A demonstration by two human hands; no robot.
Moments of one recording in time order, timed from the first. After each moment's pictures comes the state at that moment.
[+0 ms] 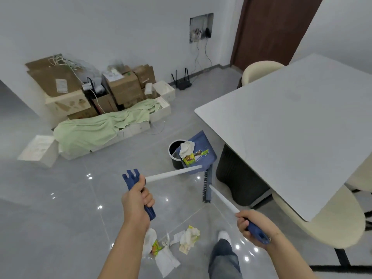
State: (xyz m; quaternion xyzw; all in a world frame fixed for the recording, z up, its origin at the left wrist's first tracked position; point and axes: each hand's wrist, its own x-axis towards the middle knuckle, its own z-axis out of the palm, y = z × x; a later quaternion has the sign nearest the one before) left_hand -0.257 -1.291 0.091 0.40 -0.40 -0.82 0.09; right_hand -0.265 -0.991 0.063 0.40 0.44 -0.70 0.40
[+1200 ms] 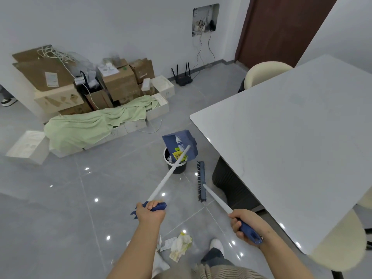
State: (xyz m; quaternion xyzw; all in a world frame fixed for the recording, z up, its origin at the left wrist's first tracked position) left_hand -0.355 -1.257 -0.019 0.49 0.07 -0.87 0.09; right_hand -0.380 -0.974 0.042 0.40 0.49 -0.62 0.45
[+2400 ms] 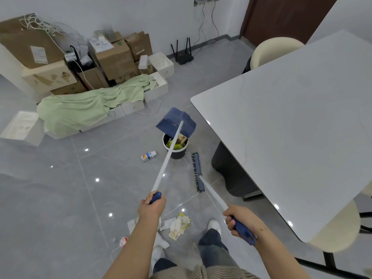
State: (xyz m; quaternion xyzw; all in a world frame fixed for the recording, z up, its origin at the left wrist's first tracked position) left_hand -0.351 -1.258 -0.046 0.48 0.34 -0.80 0.14; right_hand -0.369 -0.984 0.017 0.41 0.50 -0.61 0.46
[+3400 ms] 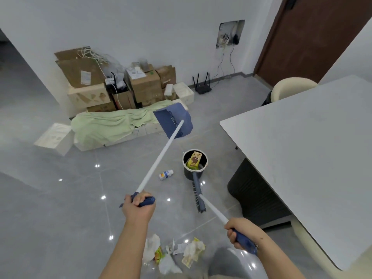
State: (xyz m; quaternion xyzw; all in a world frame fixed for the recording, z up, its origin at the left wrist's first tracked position) left_hand -0.303 -1.394 0.021 0.36 0.13 -0.91 0.15; right_hand -0.346 -1.098 0.042 0.37 0.59 -0.51 0.51
